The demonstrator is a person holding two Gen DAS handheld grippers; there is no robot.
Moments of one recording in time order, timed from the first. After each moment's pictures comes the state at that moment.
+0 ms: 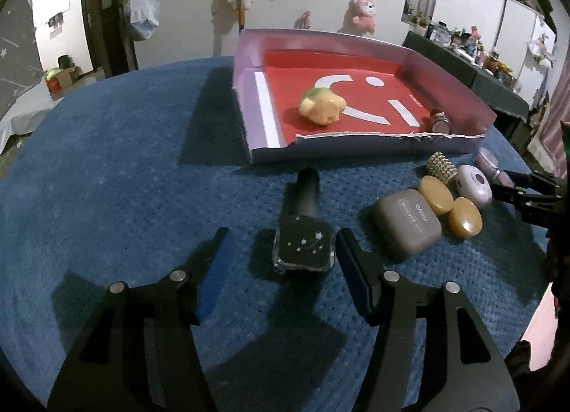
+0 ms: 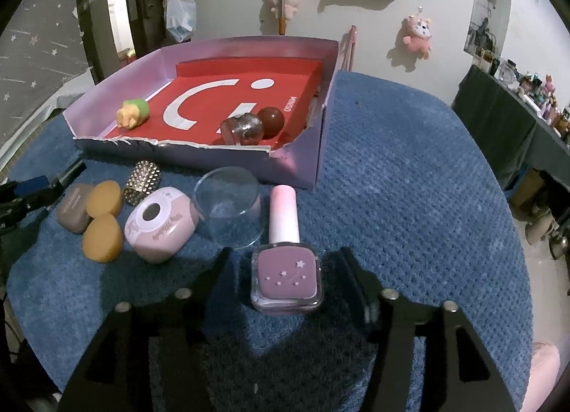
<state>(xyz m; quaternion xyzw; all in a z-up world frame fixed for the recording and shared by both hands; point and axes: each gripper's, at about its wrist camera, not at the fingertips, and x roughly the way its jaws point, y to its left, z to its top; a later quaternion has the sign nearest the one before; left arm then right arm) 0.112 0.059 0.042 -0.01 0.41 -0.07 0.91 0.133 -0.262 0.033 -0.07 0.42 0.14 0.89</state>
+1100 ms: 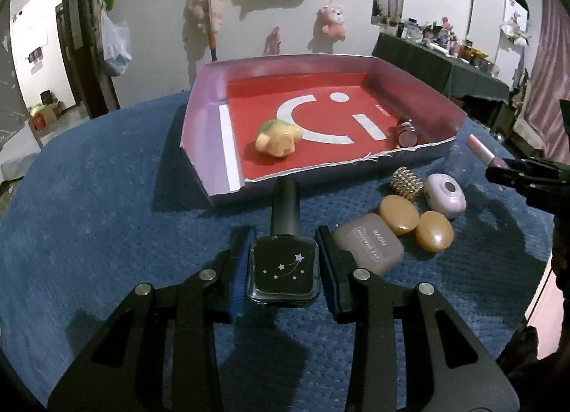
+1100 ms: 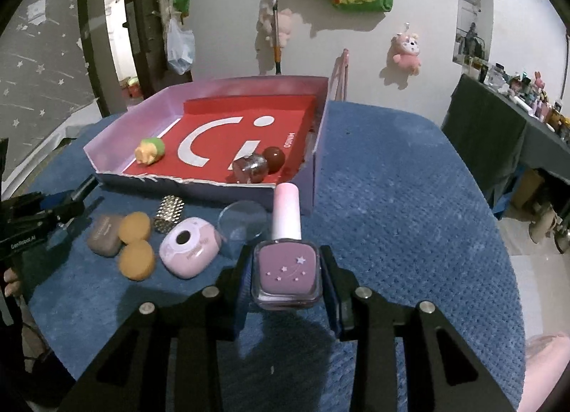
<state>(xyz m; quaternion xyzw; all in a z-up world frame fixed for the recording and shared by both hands) 0.109 0.034 0.066 0.04 0.38 -0.11 0.92 0.107 -0.264 0.062 -0.04 0.38 0.14 0.92</state>
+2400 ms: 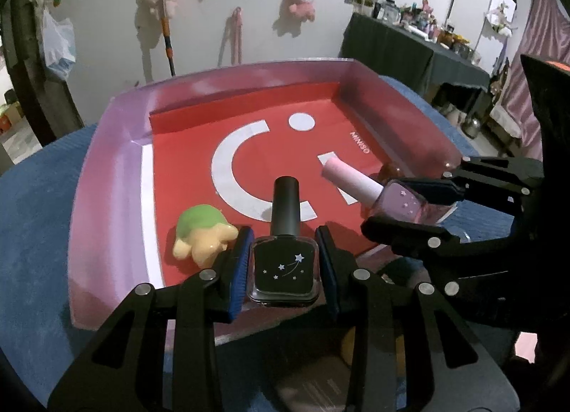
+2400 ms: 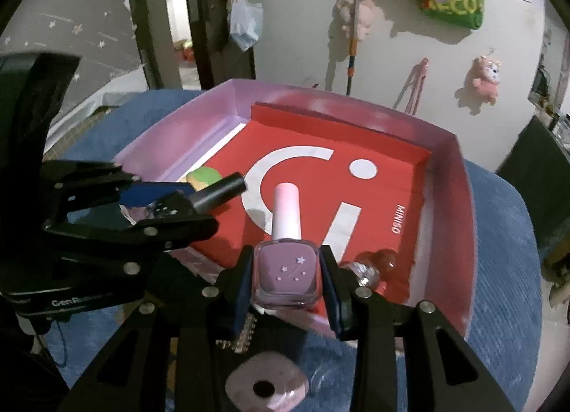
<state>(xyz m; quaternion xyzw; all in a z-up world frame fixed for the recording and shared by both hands) 0.227 -0.027 0.080 0.03 0.43 -0.18 0.88 0.209 -0.157 0.079 -0.11 0.40 0.25 0.87</state>
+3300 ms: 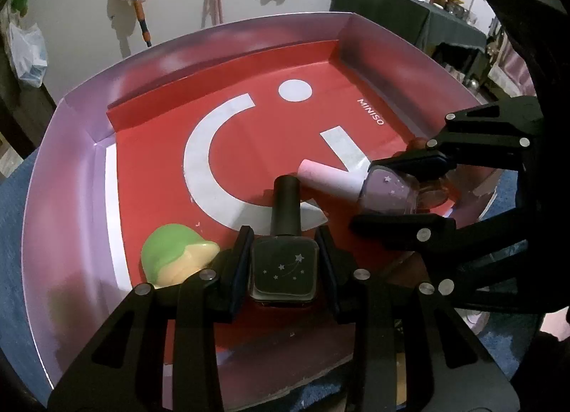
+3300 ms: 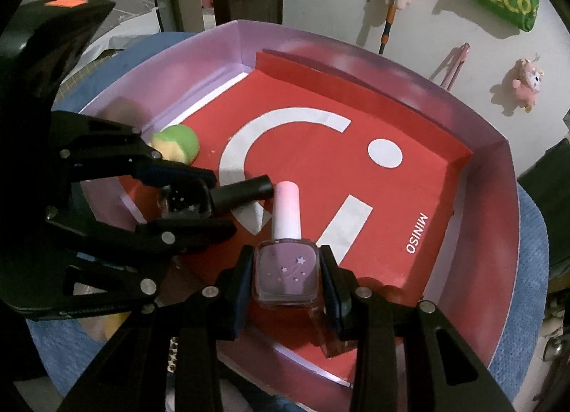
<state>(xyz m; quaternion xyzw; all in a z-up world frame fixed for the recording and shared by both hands) 0.259 -0.045 0.051 0.09 0.48 -0.20 0.85 0.253 -0.150 0.051 -0.18 0.48 0.29 0.81</state>
